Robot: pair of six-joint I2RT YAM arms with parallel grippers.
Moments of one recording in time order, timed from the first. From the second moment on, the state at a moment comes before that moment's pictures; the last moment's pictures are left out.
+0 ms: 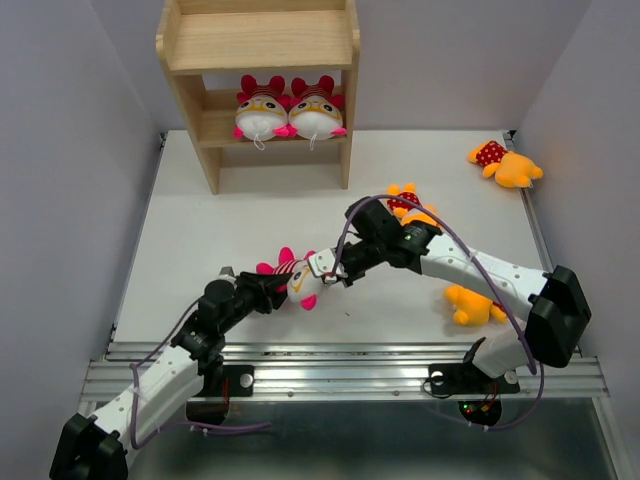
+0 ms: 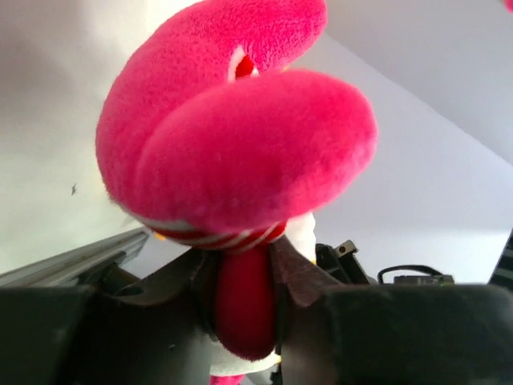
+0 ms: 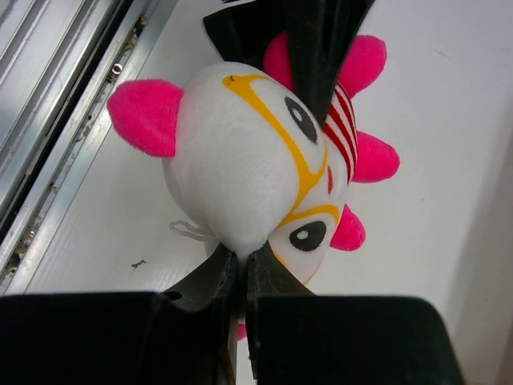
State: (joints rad) left arm -0.51 0.53 0.06 0.15 0.20 -1.97; right arm 0.86 1.47 1.17 -0.54 -0.67 -1.05
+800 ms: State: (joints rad) left arm -0.51 0.27 0.51 -0.62 -0.32 -1.27; right arm 0.87 1.73 1.84 -0.49 -0.35 -0.70
